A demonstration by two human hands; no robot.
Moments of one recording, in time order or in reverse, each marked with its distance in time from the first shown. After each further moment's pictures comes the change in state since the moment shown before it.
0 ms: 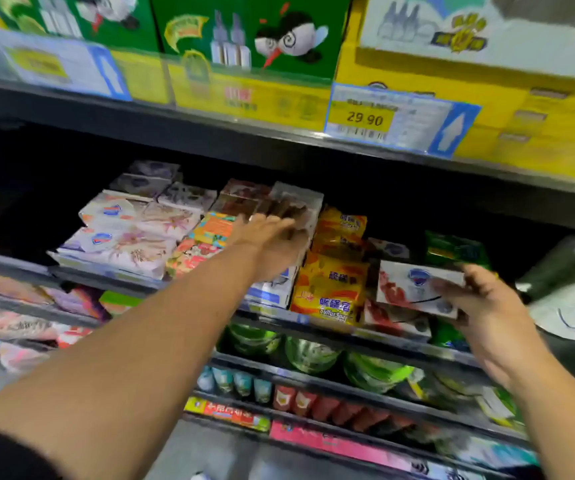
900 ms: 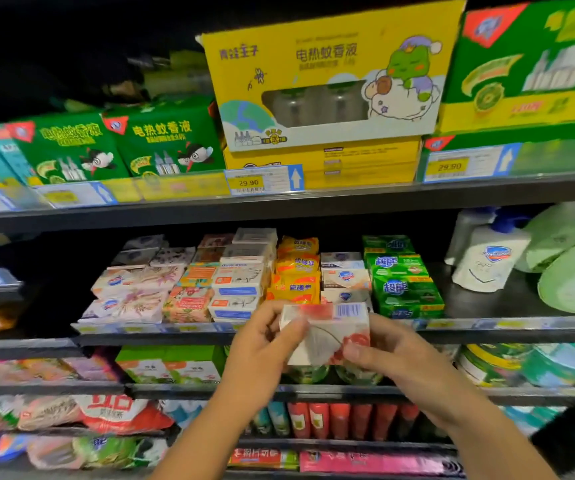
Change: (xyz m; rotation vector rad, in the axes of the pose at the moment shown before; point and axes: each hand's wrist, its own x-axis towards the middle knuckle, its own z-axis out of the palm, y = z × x) left_hand -0.186 0.096 0.006 -1.120 0.197 0.219; right_hand -0.157 -0.045 0.007 0.100 -0.392 0.007
